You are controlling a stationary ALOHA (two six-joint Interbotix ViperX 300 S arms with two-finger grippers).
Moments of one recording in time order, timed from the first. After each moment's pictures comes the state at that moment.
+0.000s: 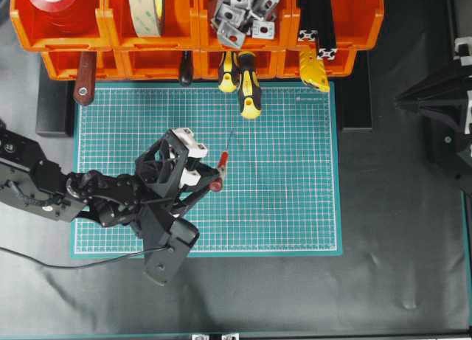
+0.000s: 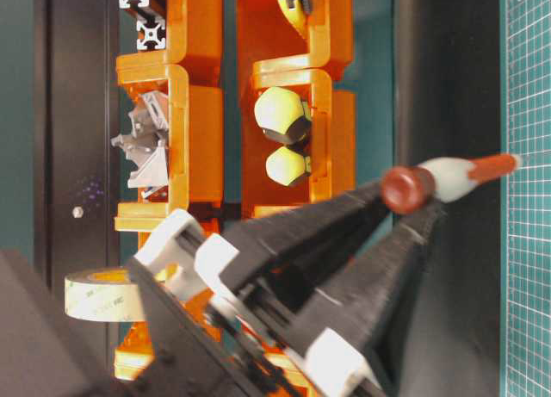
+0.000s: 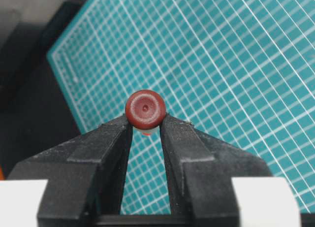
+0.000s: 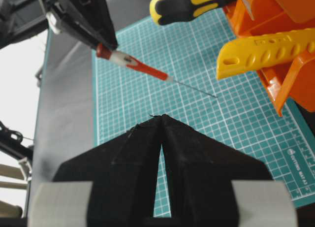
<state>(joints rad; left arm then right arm) -0.35 0.04 0.47 0.99 0.50 -0.32 -0.01 -1.24 1.19 0.03 0.39 0.40</state>
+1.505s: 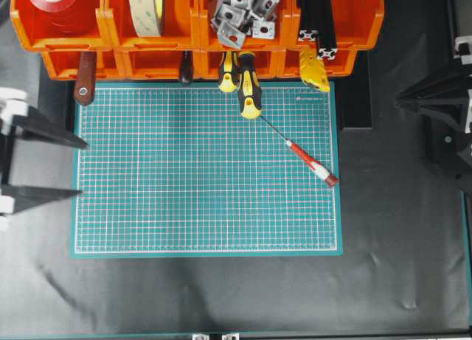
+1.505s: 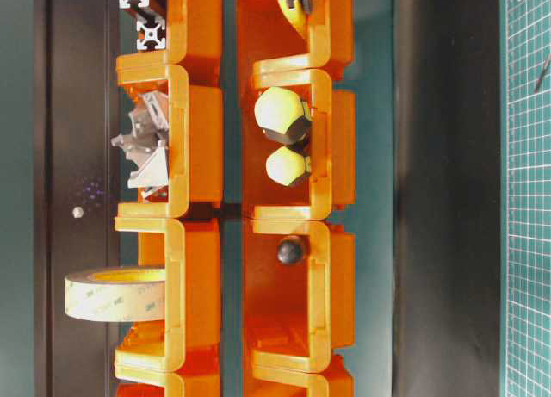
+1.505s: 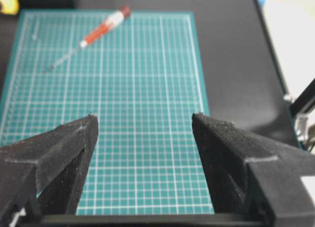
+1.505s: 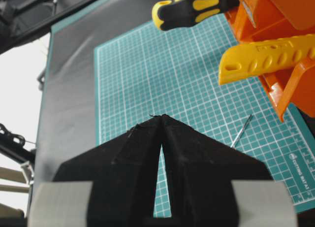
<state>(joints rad) -0.48 -0.81 0.95 0.99 0.44 -1.18 -0.01 -1.24 1.18 0.04 0.38 0.40</state>
